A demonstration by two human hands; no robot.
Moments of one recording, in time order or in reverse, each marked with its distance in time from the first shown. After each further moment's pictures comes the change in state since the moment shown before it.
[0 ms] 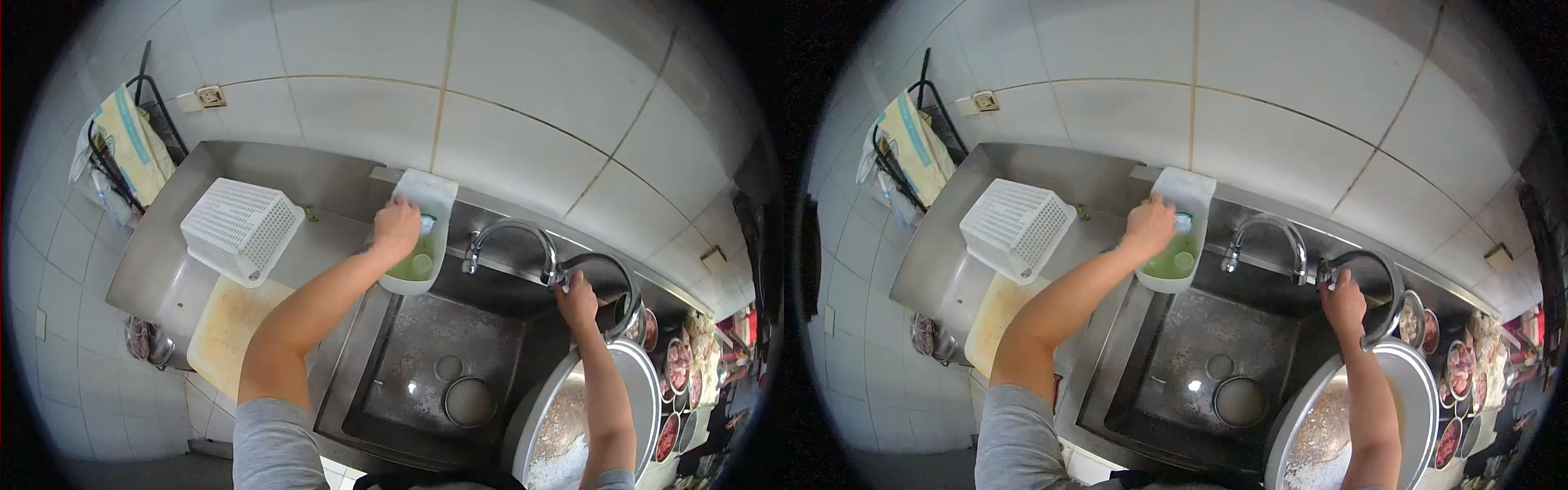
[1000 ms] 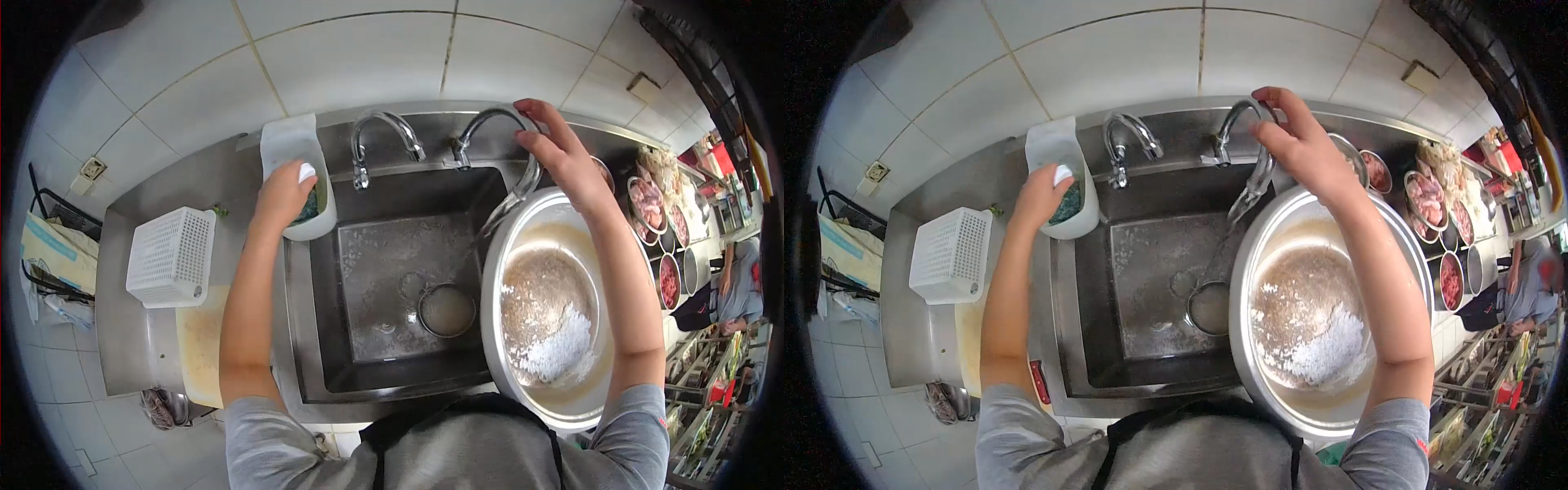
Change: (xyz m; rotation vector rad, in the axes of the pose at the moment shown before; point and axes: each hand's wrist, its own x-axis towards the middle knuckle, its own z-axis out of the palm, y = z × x) left_hand -0.024 0.023 -0.028 -0.513 -0.161 0.106; right_hand -0.069 0.006 -0.163 0.941 -0.010 -0.085
